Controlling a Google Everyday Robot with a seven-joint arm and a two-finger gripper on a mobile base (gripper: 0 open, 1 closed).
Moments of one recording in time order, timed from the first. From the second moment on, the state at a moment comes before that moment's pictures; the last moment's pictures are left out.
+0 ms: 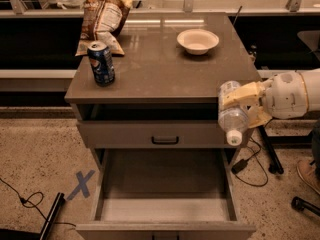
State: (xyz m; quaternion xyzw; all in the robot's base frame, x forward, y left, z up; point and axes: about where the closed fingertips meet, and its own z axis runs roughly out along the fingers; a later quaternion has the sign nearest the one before) arm 0.495 -0.169 0.869 -0.84 0.12 -0.05 0.52
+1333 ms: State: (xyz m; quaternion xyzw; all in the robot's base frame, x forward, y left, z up) arm 0.527 -0.159 0.940 -0.85 0.04 -0.15 0.50
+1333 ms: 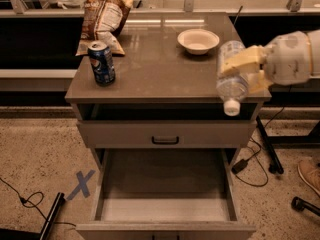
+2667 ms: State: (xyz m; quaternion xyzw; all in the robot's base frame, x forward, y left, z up) arm 0.610 -0.131 0.902 -0.89 0.05 -0.11 0.44
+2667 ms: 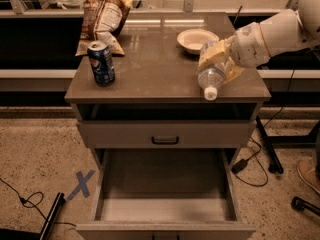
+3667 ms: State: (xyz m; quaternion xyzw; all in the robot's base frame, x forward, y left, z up) arm 0.634 -0.140 0.885 -0.91 0.06 -0.10 0.40
